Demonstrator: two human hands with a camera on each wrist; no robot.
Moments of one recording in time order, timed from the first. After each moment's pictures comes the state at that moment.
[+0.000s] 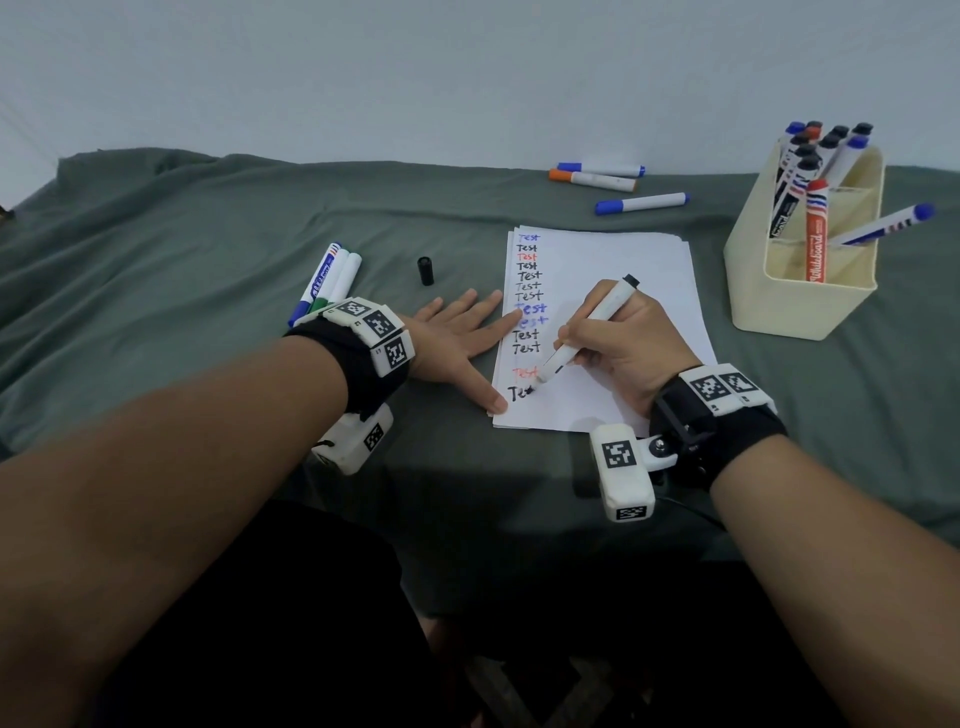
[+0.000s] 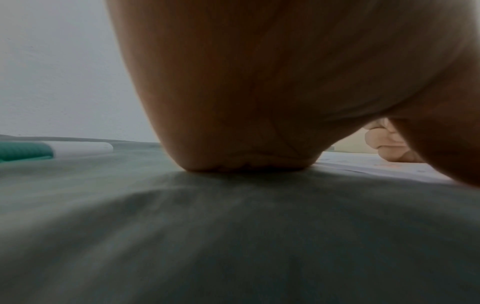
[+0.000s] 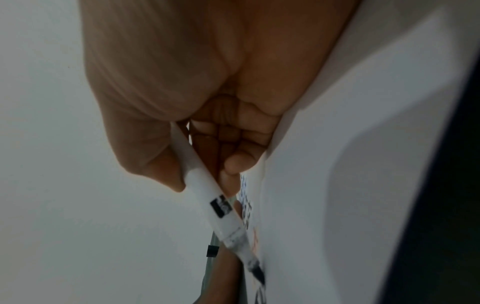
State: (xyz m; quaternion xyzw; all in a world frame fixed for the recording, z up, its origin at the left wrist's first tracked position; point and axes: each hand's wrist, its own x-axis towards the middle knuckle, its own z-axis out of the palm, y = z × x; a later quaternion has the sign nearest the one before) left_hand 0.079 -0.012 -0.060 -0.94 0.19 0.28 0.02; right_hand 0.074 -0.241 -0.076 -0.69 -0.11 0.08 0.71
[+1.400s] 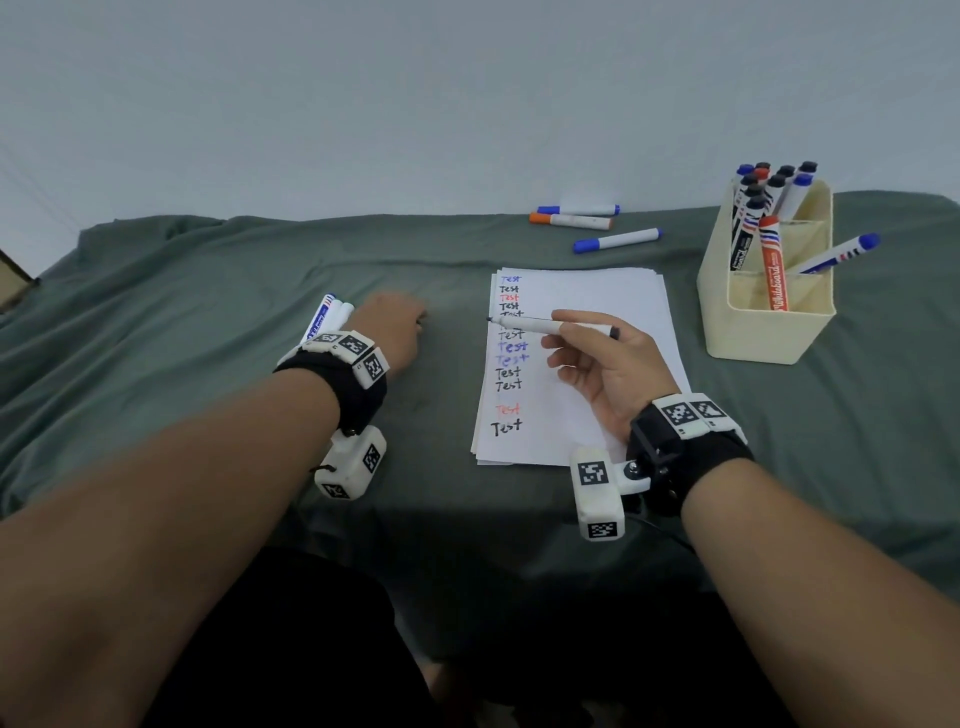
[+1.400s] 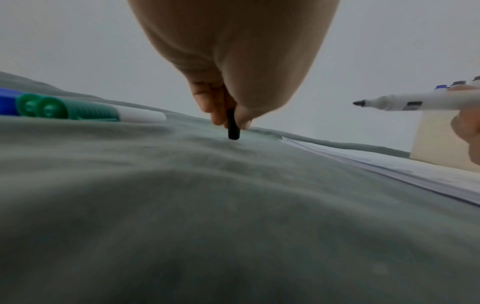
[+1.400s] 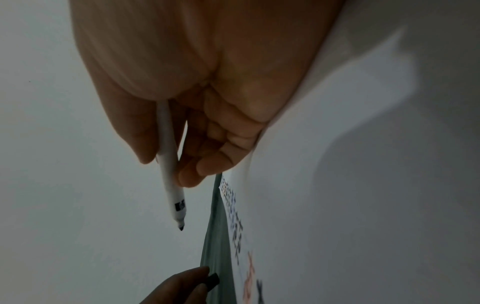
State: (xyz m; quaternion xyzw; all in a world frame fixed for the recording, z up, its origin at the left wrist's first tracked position) left_hand 0.118 0.024 -0.053 -1.00 -0.01 0.00 0.00; right_hand 0.086 -0.250 -0.083 -0.53 -0.02 0.09 0.85
